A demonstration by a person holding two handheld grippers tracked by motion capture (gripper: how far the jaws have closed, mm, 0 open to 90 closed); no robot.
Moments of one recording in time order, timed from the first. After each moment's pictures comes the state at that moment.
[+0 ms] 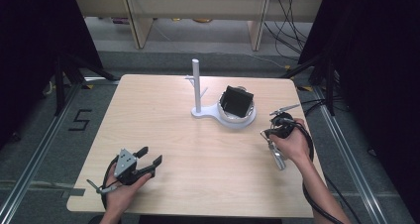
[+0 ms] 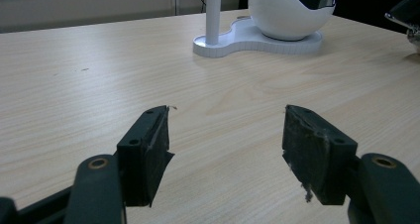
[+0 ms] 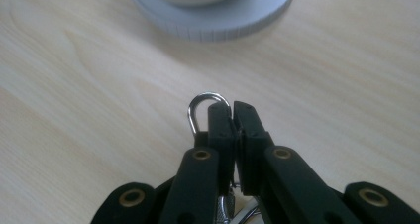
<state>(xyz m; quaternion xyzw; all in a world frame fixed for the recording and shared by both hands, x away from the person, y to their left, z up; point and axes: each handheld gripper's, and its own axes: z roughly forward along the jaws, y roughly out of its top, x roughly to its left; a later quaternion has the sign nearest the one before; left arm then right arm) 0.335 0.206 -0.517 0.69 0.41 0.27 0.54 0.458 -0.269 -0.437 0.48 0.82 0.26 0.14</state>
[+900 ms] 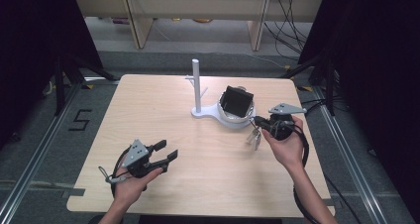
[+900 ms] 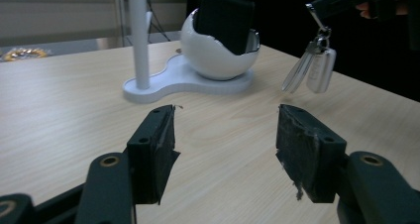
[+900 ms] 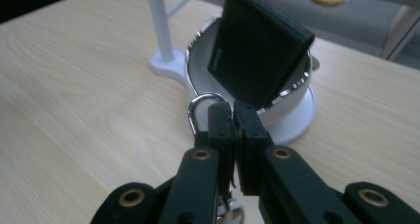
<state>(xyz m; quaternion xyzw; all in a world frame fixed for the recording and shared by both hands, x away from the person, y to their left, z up) 0.347 0.165 -0.476 0.70 0.35 0.20 0.60 0.425 -0.238 -0.401 0.41 0.77 0.43 0.23</state>
